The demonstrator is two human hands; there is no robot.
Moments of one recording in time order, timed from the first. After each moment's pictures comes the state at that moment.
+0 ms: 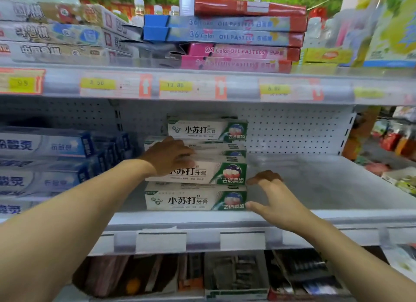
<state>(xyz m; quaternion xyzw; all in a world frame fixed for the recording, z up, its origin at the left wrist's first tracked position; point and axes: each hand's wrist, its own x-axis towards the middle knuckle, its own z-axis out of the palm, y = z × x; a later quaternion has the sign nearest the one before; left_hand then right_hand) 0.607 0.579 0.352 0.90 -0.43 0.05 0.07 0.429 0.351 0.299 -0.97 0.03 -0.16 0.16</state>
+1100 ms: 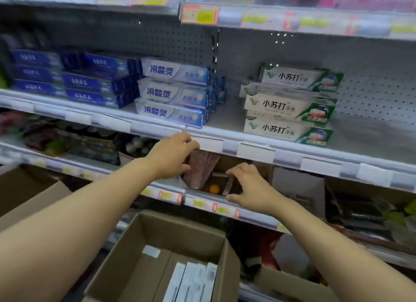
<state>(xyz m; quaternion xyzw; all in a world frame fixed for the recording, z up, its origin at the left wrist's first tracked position) 0.437 0.810 0.260 0.96 -0.28 0.08 -0.04 0.376 0.589 0.221 -0.98 -0.15 0.01 0.15</state>
